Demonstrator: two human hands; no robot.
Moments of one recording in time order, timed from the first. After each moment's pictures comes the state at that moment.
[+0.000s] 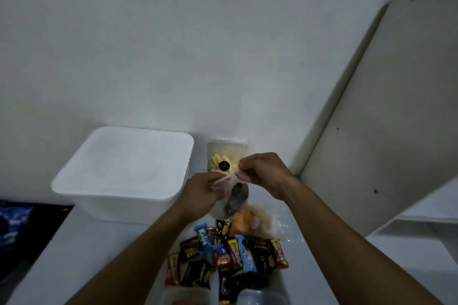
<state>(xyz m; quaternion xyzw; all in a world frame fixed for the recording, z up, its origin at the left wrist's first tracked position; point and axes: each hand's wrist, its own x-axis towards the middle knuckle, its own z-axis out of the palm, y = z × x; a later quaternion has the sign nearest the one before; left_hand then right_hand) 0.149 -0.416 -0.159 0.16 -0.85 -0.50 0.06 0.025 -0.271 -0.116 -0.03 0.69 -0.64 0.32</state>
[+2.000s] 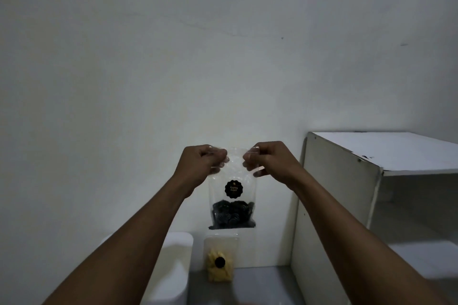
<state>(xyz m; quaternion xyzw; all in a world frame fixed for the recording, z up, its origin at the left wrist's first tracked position) 0.159 -0.421 0.140 0.02 -0.72 -0.64 0.26 0.075 -0.232 0.155 -0.34 0.75 -0.57 0.03</state>
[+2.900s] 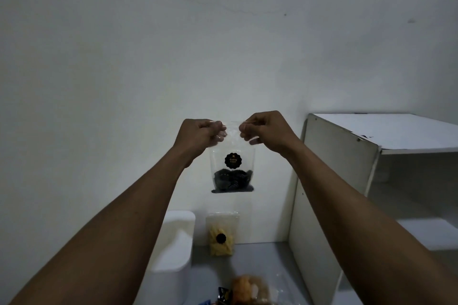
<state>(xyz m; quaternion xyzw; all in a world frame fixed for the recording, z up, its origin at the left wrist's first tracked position) 0.157 -0.427 0.153 0.04 -0.73 -0.63 0.27 0.075 -0.245 0.171 -0.35 0.75 -0.56 -0.02</state>
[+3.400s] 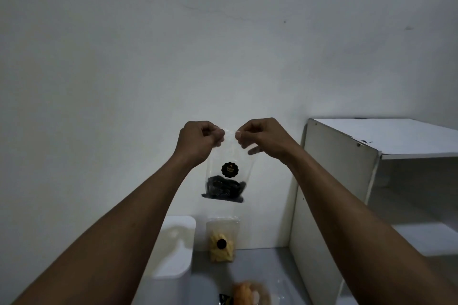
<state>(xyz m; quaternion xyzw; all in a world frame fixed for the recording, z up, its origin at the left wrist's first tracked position) 0.161 -0.428 0.154 0.02 -0.78 -0.52 0.33 0.084 -0.246 0.174 -0.37 0.76 -0.54 0.01</state>
